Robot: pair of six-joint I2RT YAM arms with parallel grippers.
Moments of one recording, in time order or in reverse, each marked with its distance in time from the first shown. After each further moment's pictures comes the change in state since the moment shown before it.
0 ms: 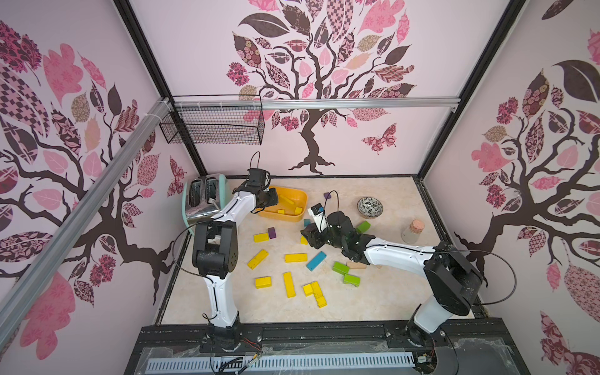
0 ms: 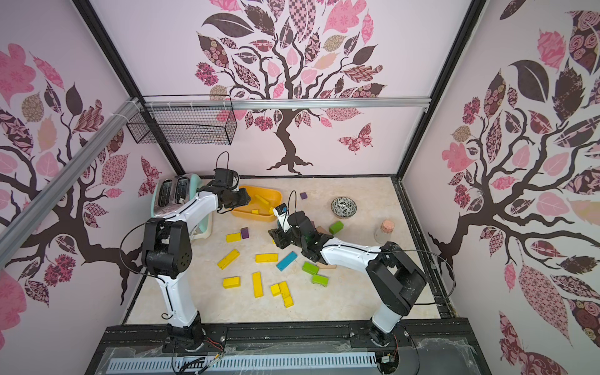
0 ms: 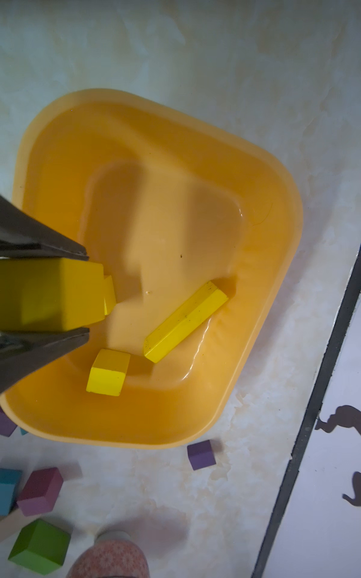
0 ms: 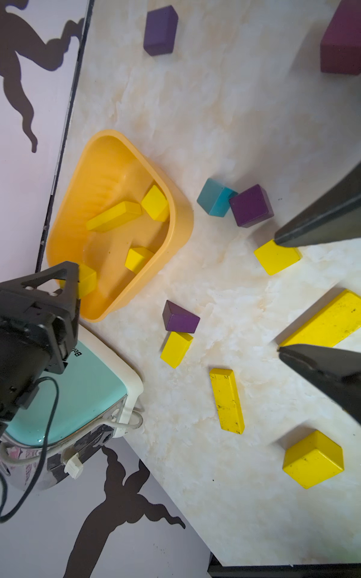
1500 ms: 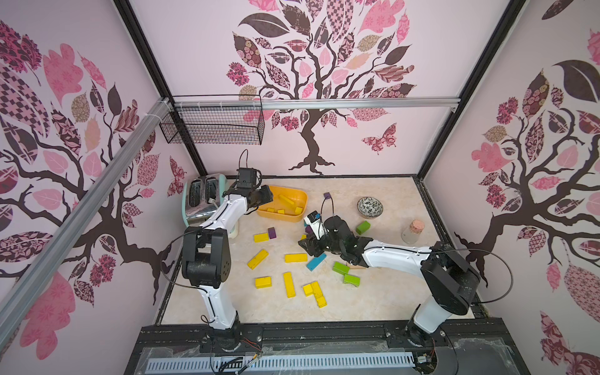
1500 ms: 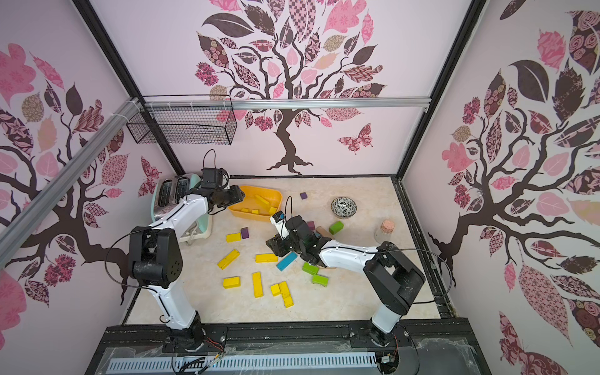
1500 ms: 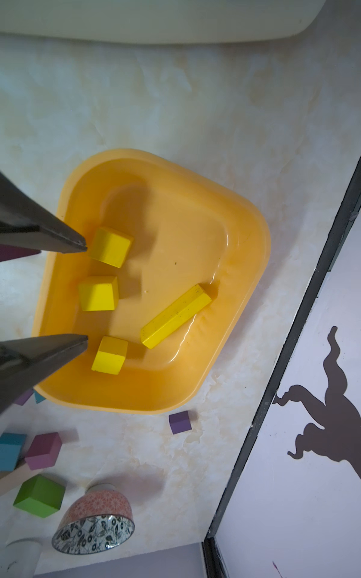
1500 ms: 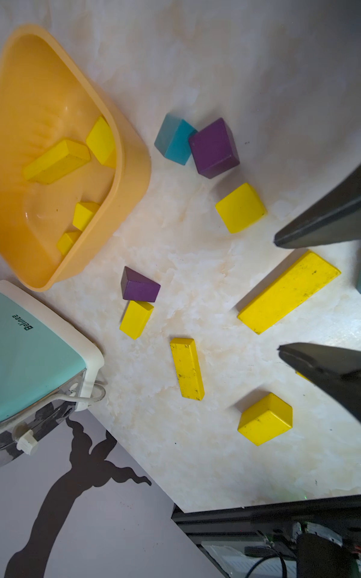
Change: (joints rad) left arm 0.021 -0.174 -0.127 0.045 -0.017 -0.025; right arm 0.037 0.003 -0.008 -0.068 -0.113 0.044
